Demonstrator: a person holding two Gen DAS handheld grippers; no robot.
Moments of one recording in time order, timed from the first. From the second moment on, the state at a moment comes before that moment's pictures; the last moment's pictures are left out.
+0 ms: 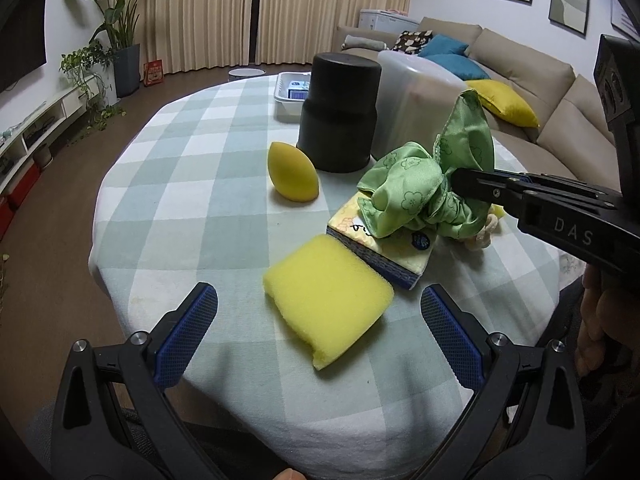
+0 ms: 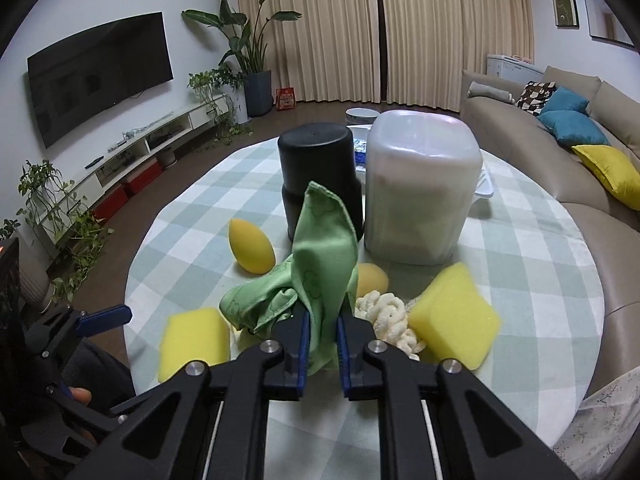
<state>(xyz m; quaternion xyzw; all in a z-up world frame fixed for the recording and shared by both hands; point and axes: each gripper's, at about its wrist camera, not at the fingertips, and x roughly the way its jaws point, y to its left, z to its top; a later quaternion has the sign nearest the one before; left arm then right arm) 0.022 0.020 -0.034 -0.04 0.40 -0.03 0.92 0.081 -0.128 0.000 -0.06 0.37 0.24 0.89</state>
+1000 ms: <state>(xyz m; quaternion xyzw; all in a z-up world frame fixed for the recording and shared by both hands) 0.036 0.019 -0.047 -0.04 0.42 -0.02 0.91 0.070 -0.139 0.007 -0.04 0.35 0.26 0.90</state>
